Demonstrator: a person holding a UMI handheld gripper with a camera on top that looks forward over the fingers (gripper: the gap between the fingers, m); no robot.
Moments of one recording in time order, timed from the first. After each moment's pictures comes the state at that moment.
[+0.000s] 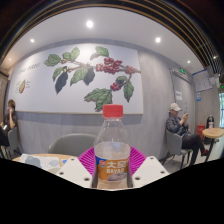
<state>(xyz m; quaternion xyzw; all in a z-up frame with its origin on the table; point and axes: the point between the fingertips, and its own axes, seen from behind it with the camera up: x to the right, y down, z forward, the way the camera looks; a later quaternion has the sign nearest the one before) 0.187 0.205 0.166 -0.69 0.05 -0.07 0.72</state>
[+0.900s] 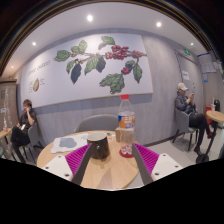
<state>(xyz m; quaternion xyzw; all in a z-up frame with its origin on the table) 0.114 0.007 0.126 -0.76 0.03 0.03 0.64</state>
